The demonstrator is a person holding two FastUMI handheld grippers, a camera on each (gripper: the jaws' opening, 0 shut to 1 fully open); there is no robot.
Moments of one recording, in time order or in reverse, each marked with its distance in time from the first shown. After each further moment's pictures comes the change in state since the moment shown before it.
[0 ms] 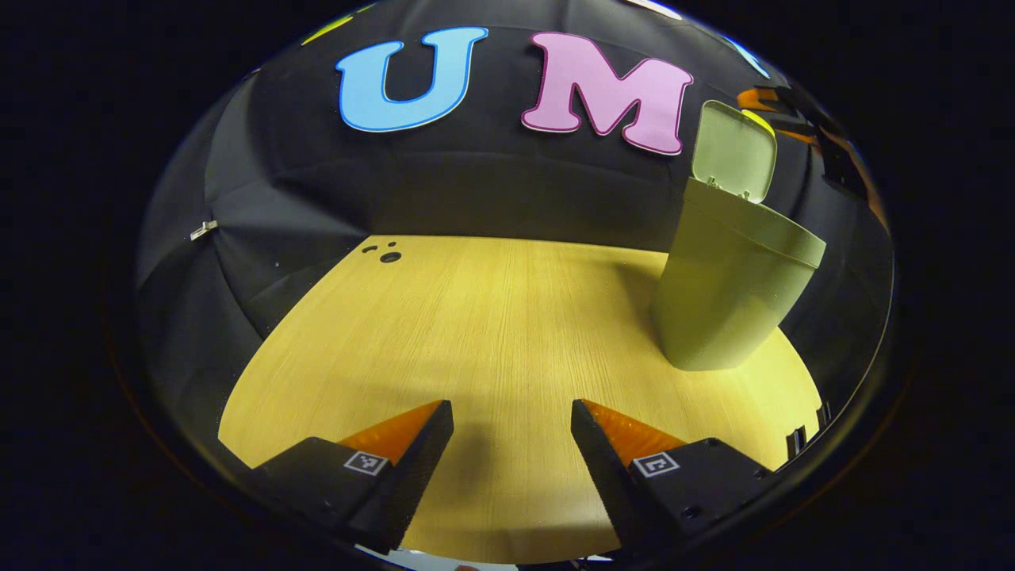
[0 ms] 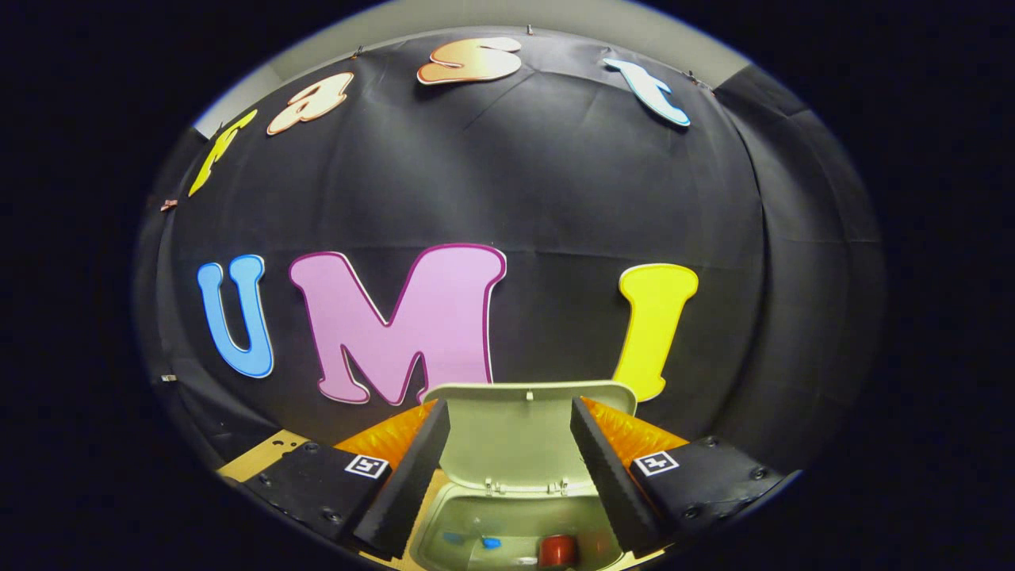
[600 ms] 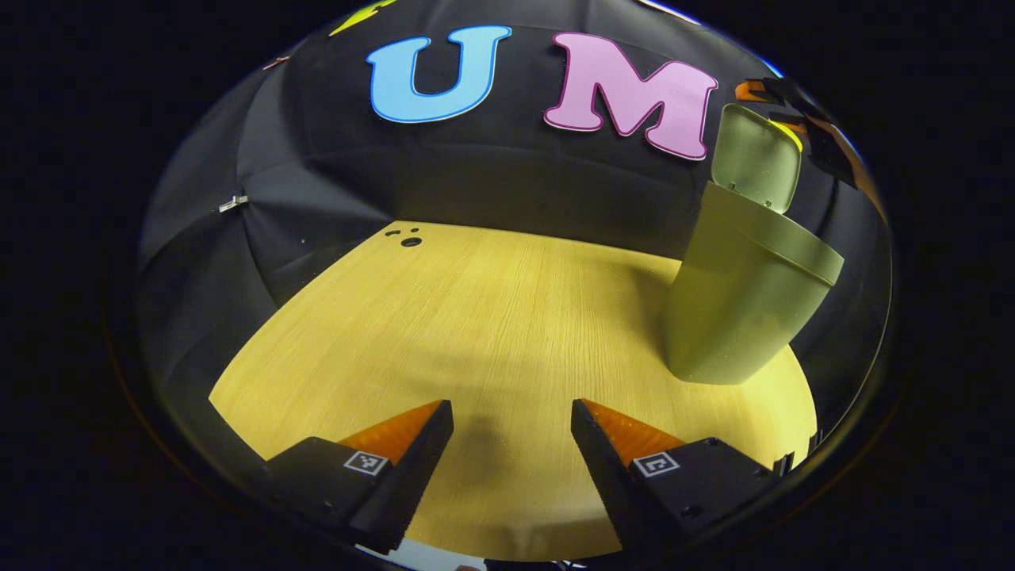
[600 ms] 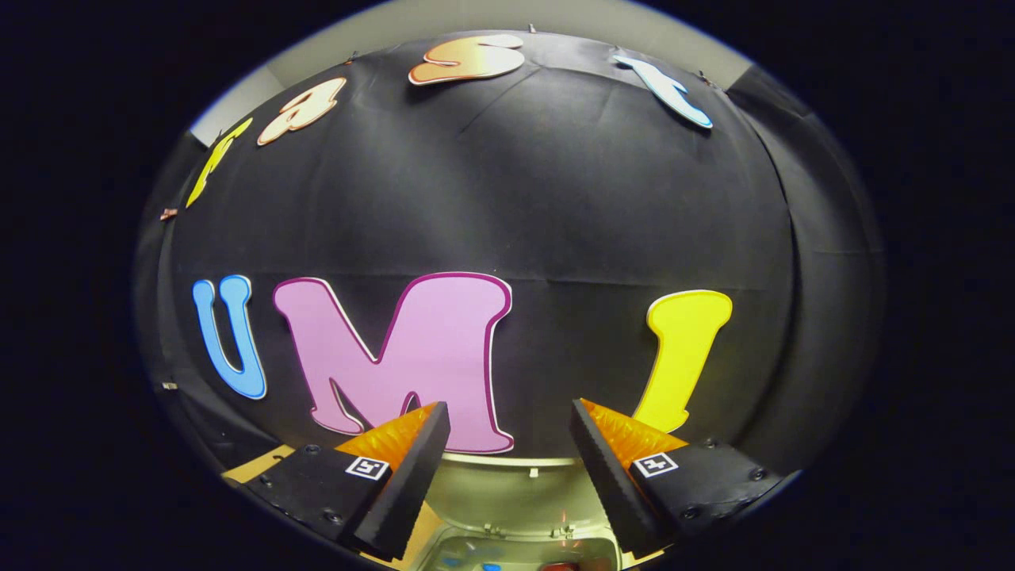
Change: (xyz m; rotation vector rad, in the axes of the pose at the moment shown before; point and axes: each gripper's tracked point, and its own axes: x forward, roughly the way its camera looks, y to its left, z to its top) left arm -0.005 -0.029 -0.010 -0.105 -0.002 0.096; right arm 0.065 -0.002 0.021 0.060 -0.048 0.036
